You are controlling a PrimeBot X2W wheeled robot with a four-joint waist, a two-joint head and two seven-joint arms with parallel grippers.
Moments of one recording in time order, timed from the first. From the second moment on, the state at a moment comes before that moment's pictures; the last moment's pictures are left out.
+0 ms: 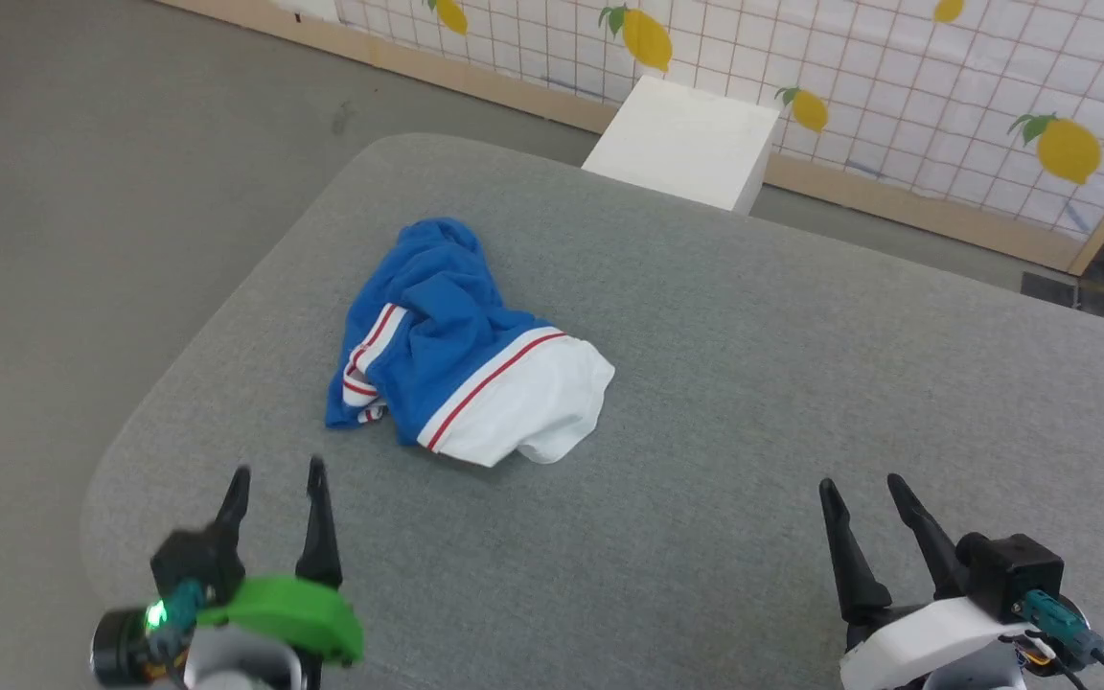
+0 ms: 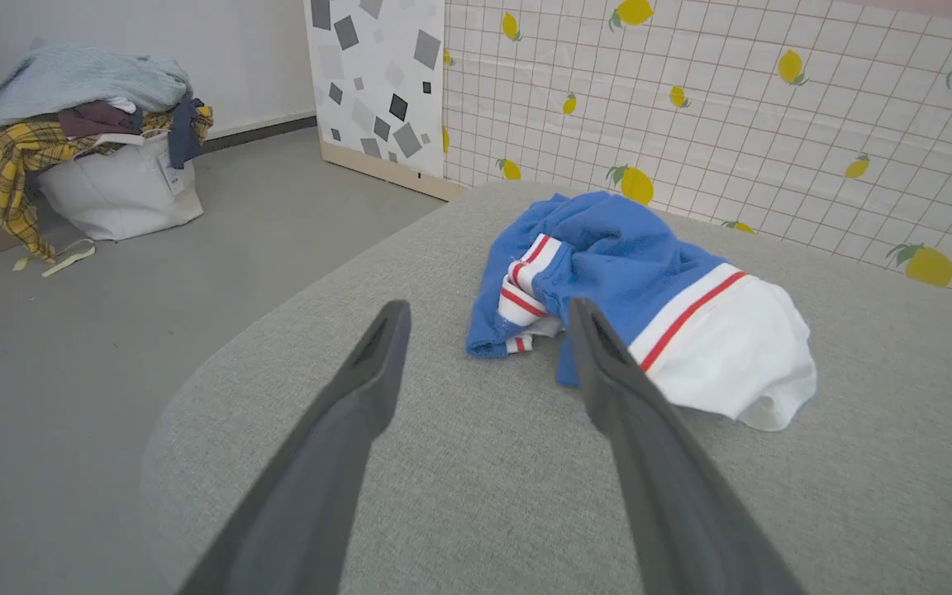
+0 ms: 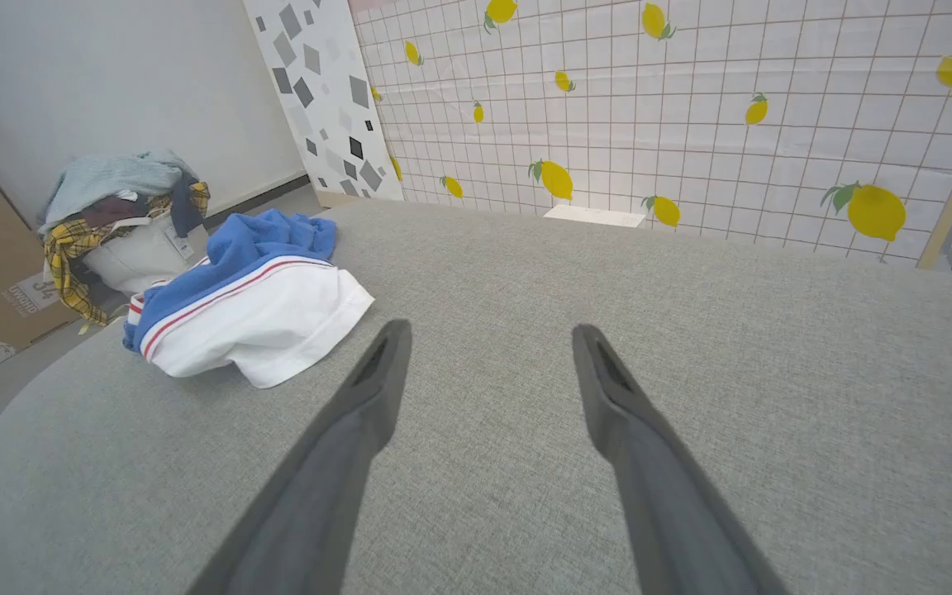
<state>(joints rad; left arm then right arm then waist) -0.02 0.06 0.02 0.19 -0.14 0.01 -0.20 0.02 -0.05 0.05 0.21 0.20 0.13 -0.20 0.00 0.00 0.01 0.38</state>
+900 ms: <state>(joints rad) -0.80 0.16 -0.09 0.93 -0.48 -0.12 0.52 -0.02 -0.05 -0.03 0.04 0.09 0.13 -0.09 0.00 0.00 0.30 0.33</state>
